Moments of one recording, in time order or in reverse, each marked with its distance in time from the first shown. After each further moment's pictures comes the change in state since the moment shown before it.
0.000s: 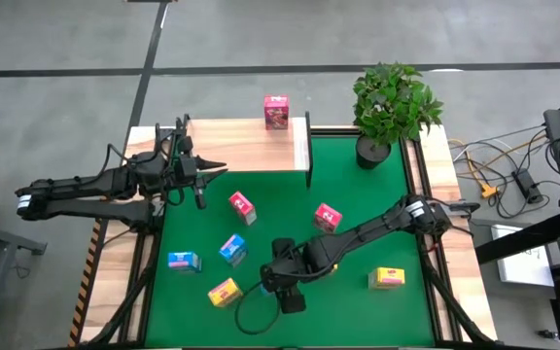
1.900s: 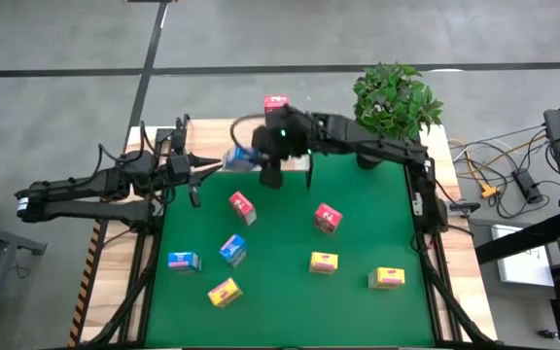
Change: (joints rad) left arm 0.000 -0.060 0.000 0.025 0.000 -0.007; right arm -0.539 -0.128 0.308 0.049 -0.027 -0.380
